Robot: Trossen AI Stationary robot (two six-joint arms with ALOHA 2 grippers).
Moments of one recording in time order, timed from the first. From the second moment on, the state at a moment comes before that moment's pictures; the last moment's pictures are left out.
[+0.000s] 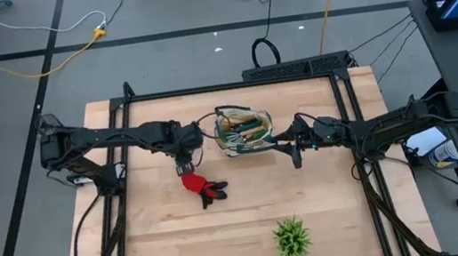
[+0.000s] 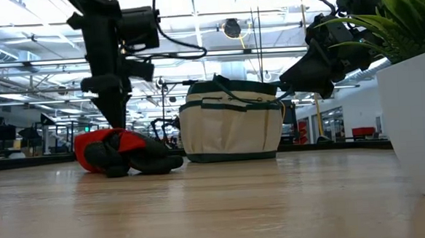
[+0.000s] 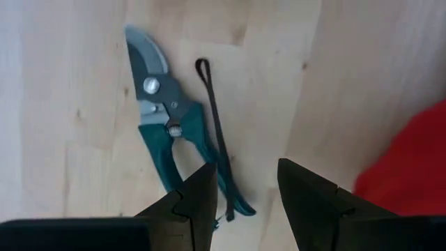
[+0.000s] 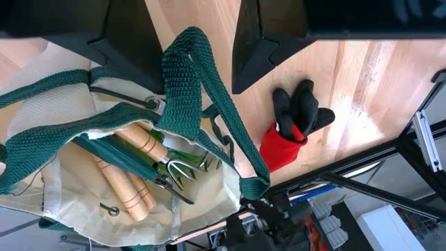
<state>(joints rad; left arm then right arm) 0.21 1.50 0.96 -0.81 -0.15 0.04 -0.10 1.10 0.27 0.55 0.05 0.33</state>
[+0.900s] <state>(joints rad) 0.43 1.50 0.86 -0.63 -0.08 0.10 -0.10 1.10 0.27 0.55 0.05 0.34</state>
